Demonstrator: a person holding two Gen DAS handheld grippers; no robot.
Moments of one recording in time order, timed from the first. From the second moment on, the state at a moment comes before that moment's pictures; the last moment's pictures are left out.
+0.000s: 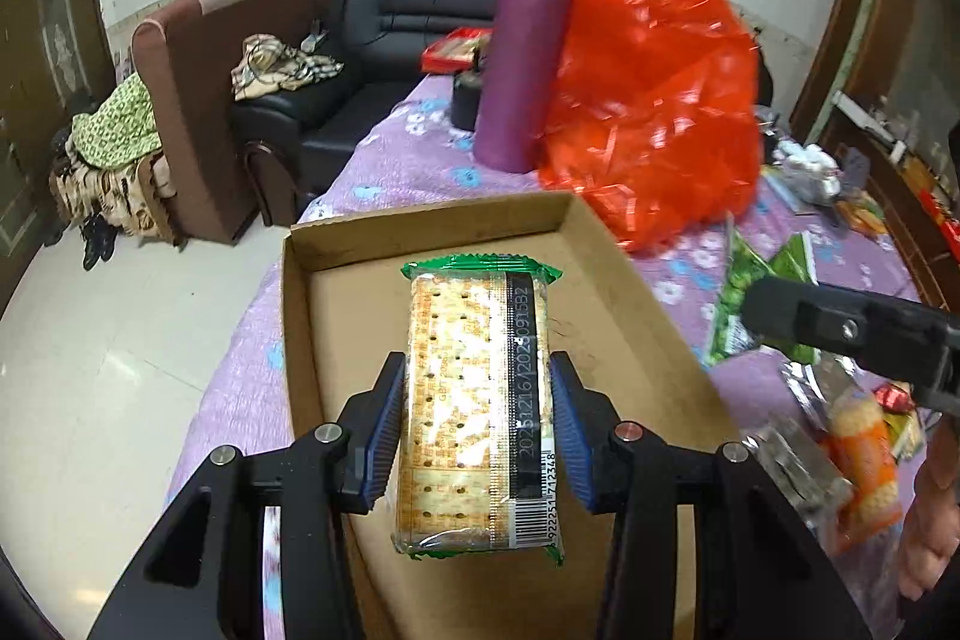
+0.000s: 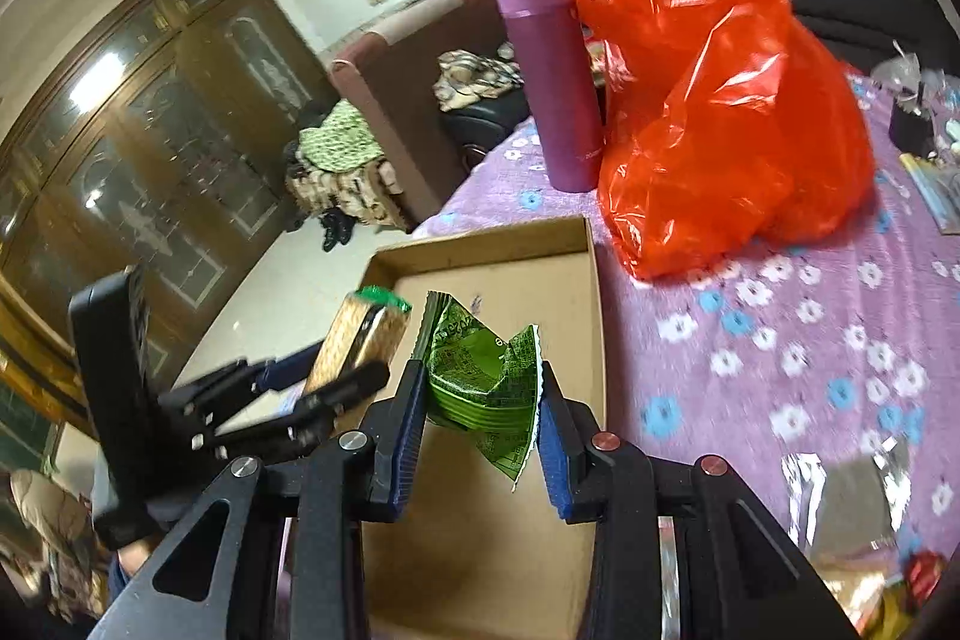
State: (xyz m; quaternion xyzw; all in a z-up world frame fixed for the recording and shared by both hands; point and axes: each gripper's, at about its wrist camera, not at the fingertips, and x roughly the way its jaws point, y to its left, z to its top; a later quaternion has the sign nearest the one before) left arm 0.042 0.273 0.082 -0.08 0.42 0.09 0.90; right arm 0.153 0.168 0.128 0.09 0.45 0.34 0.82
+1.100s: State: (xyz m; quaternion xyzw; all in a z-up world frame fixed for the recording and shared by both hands) left arm 0.075 0.282 0.052 -0.05 0.44 0.13 0.88; right arm 0.218 0.216 0.064 0.09 0.50 0.29 0.81
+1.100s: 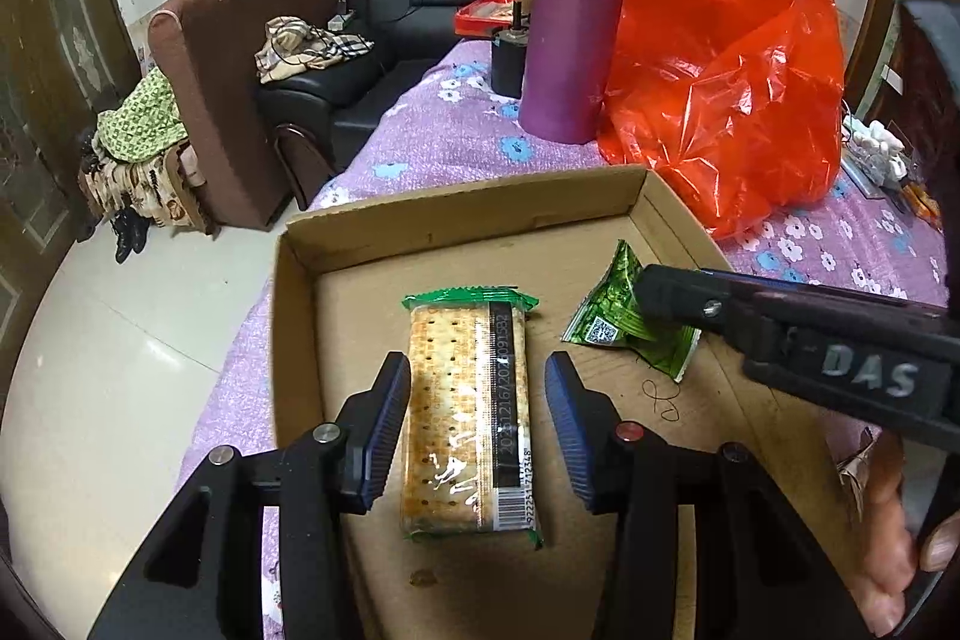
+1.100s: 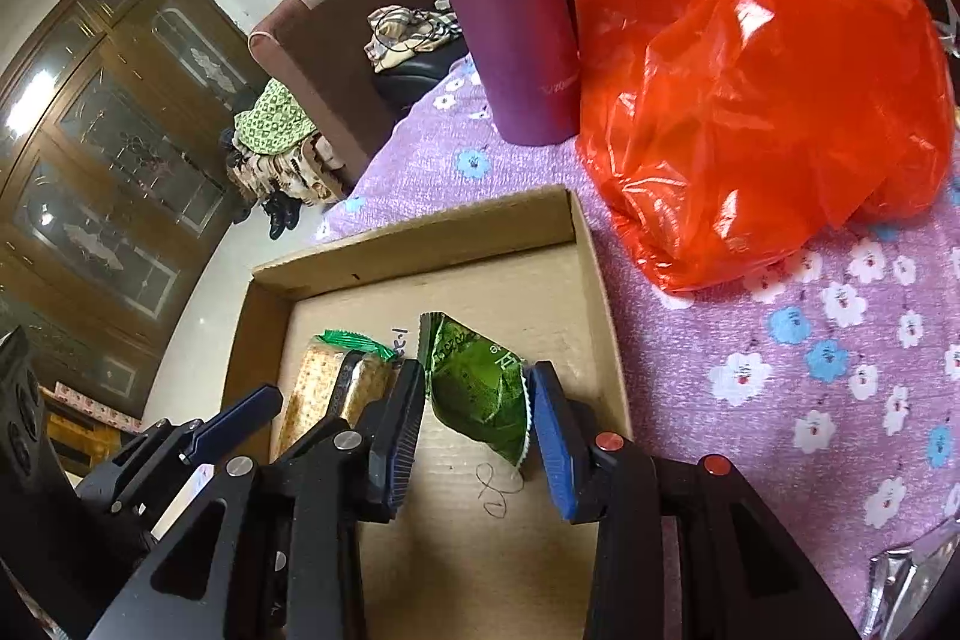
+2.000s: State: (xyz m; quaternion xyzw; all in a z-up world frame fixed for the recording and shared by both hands) left arm -0.001 0.189 0.109 -0.05 0.38 0.07 0.92; right arm 0.109 0.046 0.093 0.18 0.53 0.21 0.80
